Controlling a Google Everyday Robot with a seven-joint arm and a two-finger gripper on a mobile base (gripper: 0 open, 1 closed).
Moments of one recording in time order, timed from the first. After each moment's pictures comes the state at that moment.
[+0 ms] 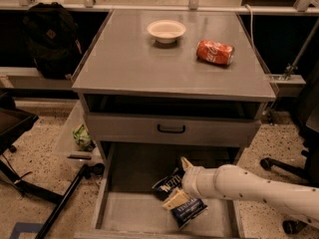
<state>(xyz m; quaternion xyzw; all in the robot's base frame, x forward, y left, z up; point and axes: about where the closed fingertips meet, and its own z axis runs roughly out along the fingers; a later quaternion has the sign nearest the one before) 0.498 -0.056 0.511 -0.51 0.76 0.16 0.36</state>
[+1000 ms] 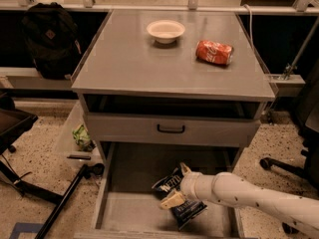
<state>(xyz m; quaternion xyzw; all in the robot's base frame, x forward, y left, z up) 0.519 -0.052 0.452 -0.45 0.78 0.21 0.39</state>
